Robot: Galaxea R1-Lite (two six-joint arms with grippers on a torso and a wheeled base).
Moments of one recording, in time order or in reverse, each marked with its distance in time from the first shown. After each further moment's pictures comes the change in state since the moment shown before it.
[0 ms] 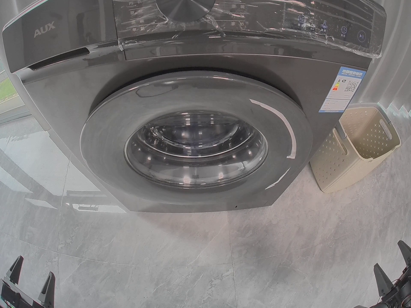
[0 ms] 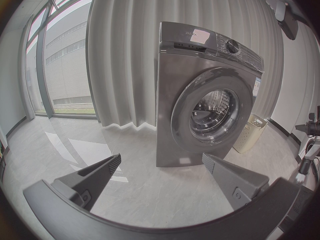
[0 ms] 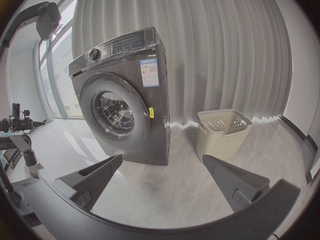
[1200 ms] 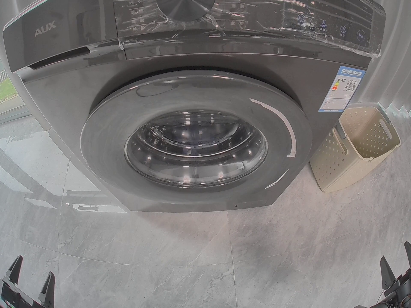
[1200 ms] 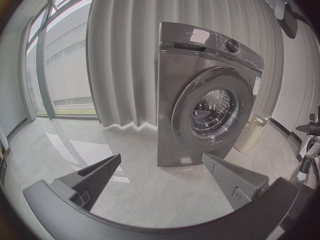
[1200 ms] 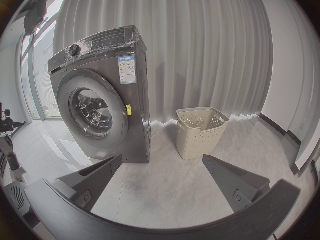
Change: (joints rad) left arm 0.001 0.000 0.000 0.000 0.006 0.012; right arm 0.022 -0.040 0.000 0.062 -0.232 0.001
